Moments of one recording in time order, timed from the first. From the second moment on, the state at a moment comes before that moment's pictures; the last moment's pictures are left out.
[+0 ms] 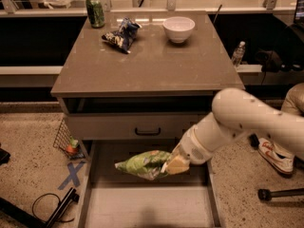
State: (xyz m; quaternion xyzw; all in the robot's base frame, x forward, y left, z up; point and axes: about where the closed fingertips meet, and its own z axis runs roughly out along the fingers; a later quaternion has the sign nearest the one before) arm 0.428 -0.058 0.677 -0.53 0.80 0.26 0.14
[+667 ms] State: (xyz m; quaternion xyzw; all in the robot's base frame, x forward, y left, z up) arm 0.420 -0.025 0.554 -0.46 0.77 0.38 0.25
